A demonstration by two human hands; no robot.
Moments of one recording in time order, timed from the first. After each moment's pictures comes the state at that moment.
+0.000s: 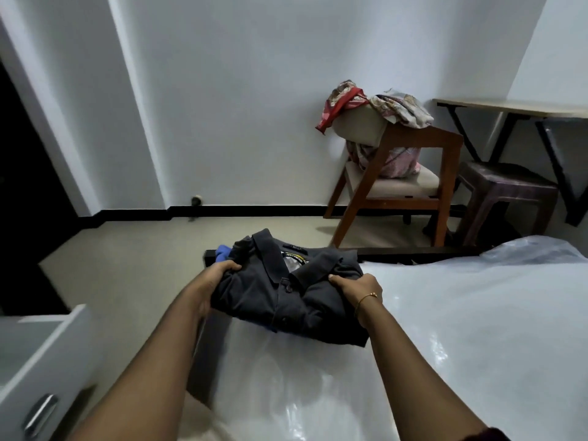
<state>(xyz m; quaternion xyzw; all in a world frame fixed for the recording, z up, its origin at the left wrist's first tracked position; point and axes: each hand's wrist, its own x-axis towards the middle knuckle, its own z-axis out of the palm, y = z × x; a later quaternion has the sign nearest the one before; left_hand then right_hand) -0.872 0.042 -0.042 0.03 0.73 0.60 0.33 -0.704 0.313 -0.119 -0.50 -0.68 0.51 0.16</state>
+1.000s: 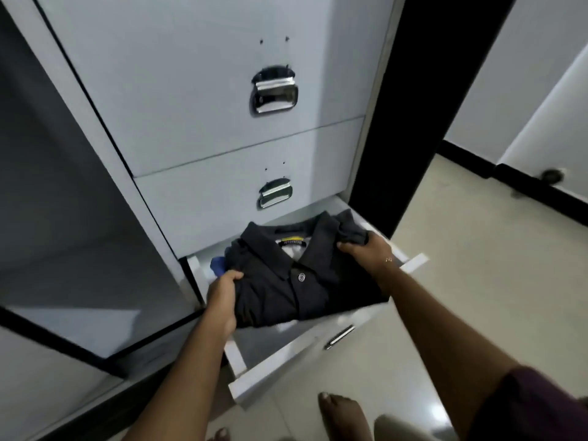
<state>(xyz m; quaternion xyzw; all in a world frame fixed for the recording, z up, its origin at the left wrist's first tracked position) -1.023 -0.537 -0.290 -0.50 0.46 0.73 -0.07 -1.221 -0.290 -0.296 -0.02 -0.89 0.42 -0.15</state>
